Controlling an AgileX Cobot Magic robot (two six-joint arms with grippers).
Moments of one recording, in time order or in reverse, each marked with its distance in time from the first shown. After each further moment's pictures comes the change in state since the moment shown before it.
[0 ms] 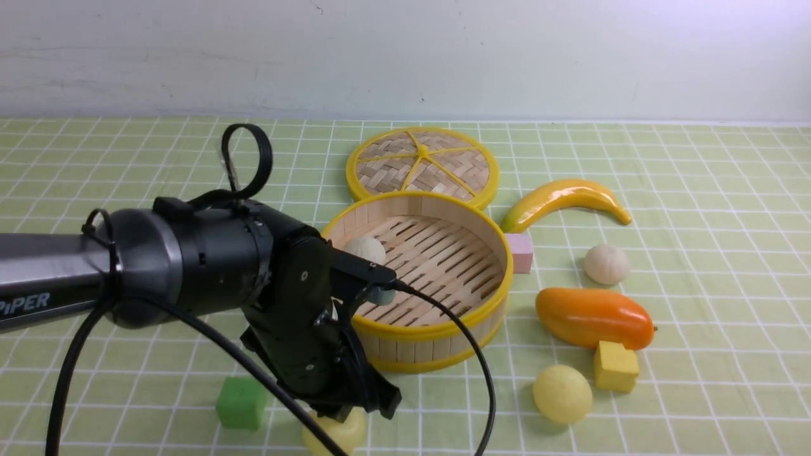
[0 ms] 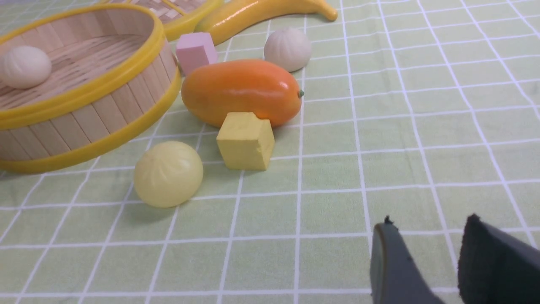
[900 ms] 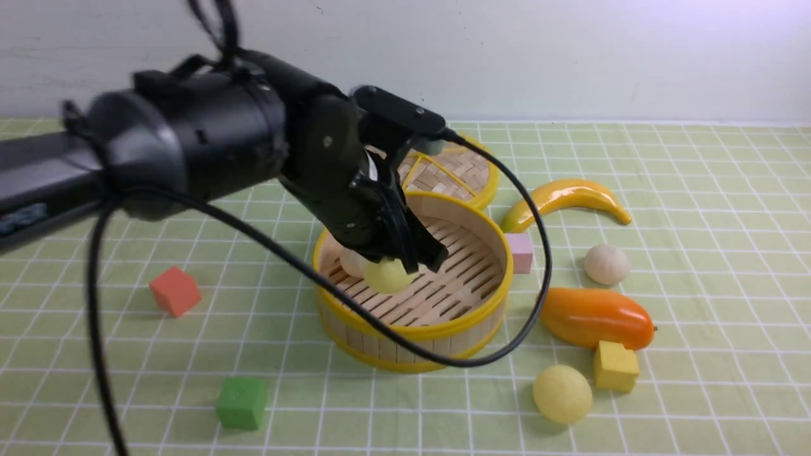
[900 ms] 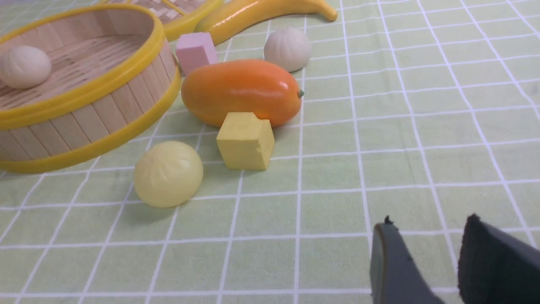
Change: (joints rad) right arm 0.000 0.000 0.000 0.000 0.000 0.000; left arm 0.000 0.087 -0.397 0.125 -0.011 0.093
